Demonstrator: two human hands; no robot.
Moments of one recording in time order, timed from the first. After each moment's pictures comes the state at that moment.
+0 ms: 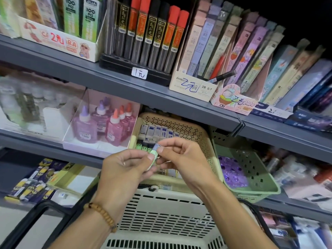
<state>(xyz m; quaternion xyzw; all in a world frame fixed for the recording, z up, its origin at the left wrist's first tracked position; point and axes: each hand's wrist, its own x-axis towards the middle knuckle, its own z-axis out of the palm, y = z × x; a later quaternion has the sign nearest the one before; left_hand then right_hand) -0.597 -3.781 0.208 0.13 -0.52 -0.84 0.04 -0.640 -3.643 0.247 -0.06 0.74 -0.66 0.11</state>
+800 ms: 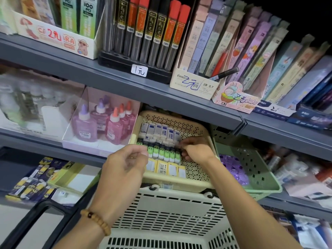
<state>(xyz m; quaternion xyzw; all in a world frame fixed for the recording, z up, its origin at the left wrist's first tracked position) -0.598 -3.789 0.196 0.07 -0.70 -0.70 0.11 -0.722 -3.593 0.208 0.10 0.89 -0.45 0.07</state>
